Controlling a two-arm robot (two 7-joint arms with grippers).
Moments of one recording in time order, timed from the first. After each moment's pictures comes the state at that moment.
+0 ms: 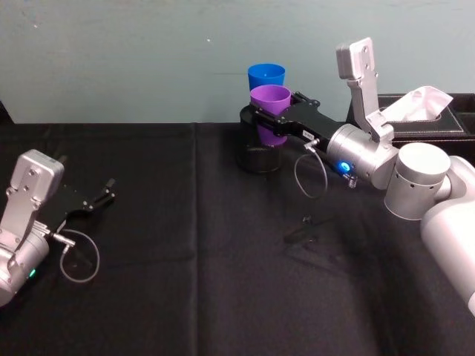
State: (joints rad) left arm -0.20 0.60 0.45 -1.41 -0.25 -0.12 0.03; right arm 0.70 0.18 -0.40 -0.89 0.36 -0.02 0.49
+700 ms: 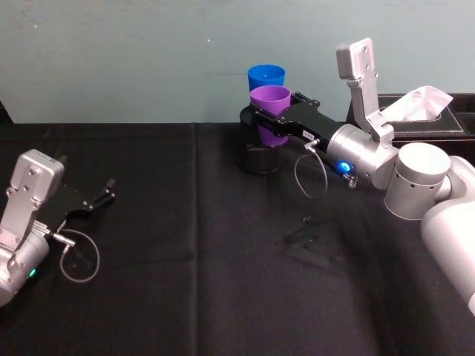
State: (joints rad) left arm -0.20 0.60 0.45 -1.41 -0.25 -0.12 0.03; right arm 0.70 0.18 -0.40 -0.90 0.36 -0.02 0.49
